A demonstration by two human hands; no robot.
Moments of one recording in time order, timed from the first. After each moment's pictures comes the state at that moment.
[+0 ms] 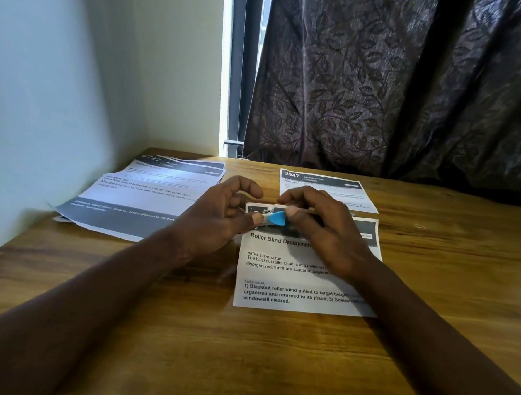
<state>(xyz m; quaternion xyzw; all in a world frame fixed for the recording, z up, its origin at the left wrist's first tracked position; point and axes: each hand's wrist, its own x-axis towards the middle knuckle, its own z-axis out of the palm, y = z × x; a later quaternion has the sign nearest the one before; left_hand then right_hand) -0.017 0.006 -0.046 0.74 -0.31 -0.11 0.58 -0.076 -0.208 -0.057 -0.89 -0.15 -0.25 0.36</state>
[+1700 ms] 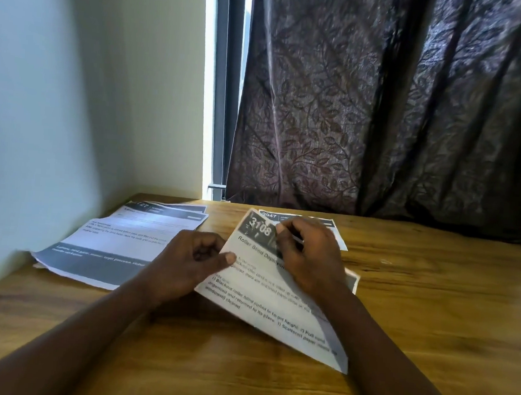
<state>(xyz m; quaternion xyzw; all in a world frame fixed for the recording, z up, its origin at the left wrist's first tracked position) -0.035 0.002 -0.041 0.79 -0.31 -0.02 0.53 -0.065 -0.234 -0.049 -0.87 -0.07 -0.39 0.30</state>
